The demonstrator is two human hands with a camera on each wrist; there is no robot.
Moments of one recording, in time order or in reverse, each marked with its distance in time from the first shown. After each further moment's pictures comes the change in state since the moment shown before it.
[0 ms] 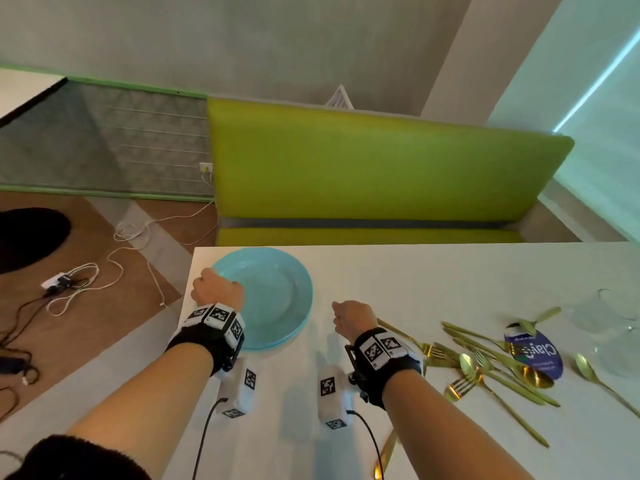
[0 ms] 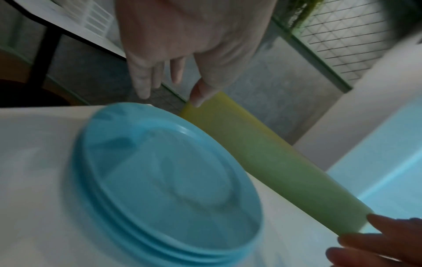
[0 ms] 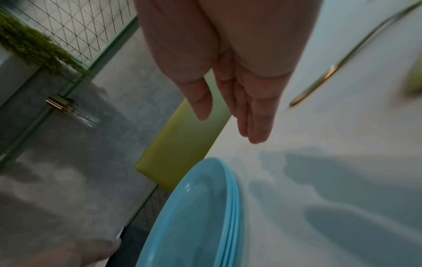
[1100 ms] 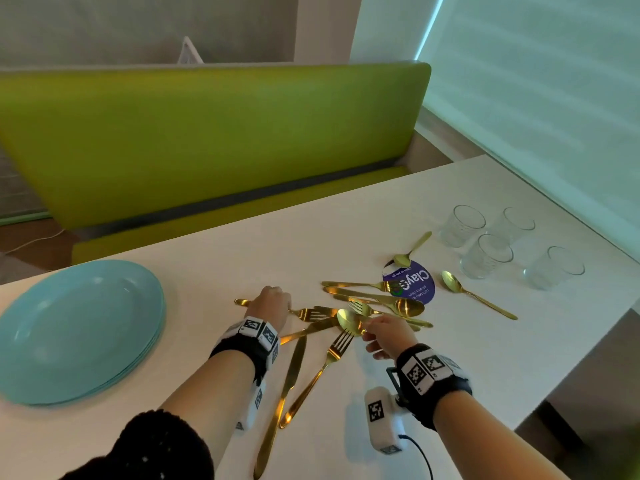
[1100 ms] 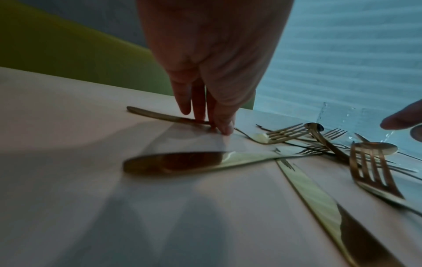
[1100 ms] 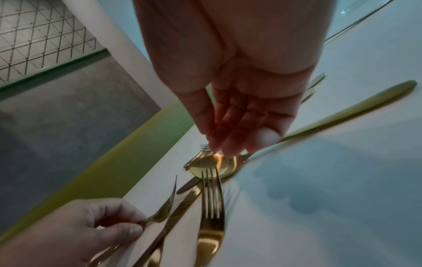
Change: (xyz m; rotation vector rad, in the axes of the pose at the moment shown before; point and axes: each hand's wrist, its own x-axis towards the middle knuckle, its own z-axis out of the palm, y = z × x) left_hand -0.164 0.081 0.231 0.702 -0.645 0.980; right_hand -0.035 0.214 -0.172 0.409 0.193 0.353
